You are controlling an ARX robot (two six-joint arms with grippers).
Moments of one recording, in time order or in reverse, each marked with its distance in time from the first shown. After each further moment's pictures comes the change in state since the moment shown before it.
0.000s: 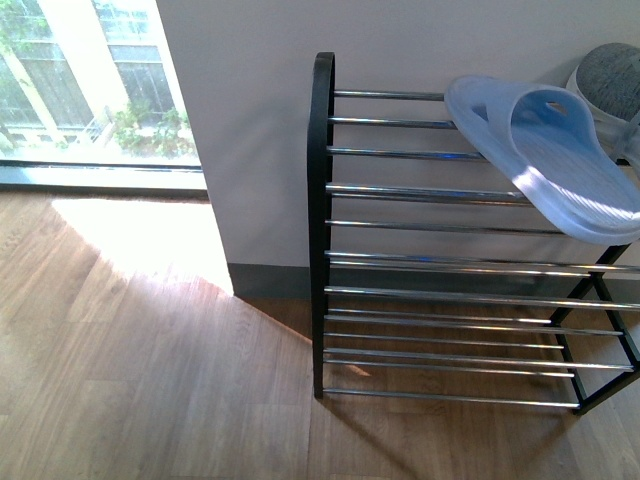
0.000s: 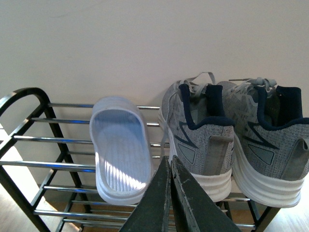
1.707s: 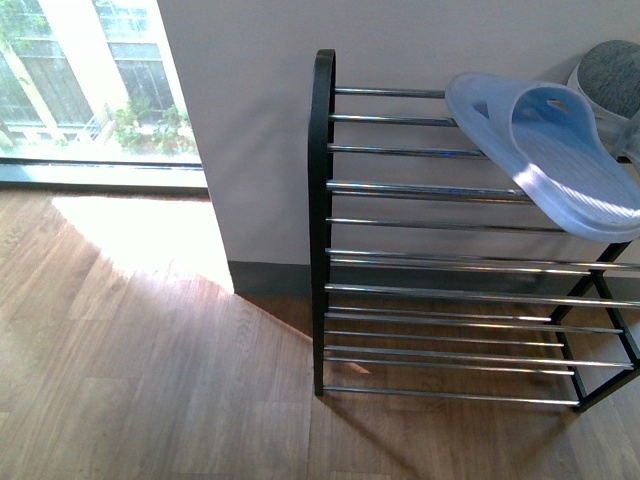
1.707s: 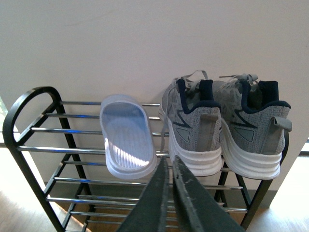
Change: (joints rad) left arm 0.000 0.000 0.000 0.000 0.000 0.000; right arm 0.000 -0.738 -0.032 -0.685 0.000 0.000
